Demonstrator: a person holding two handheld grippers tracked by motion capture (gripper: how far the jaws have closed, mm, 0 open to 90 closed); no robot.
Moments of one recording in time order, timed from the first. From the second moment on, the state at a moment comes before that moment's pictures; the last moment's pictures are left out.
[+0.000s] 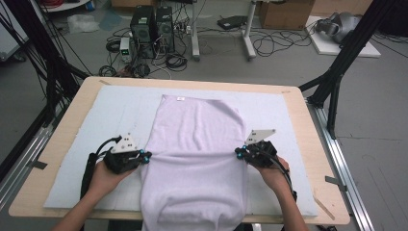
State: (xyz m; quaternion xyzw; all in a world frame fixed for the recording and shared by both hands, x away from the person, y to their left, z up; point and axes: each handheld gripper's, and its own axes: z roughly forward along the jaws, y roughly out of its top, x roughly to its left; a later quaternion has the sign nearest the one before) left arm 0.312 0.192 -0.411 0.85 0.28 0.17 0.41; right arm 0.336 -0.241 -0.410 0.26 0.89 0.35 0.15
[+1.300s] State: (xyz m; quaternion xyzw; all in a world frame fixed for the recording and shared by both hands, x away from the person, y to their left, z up) left arm 0.279 0.182 -0.443 0.88 0.21 0.05 0.42; right arm 0.269 -0.231 -0.443 0.20 0.90 0.38 0.09
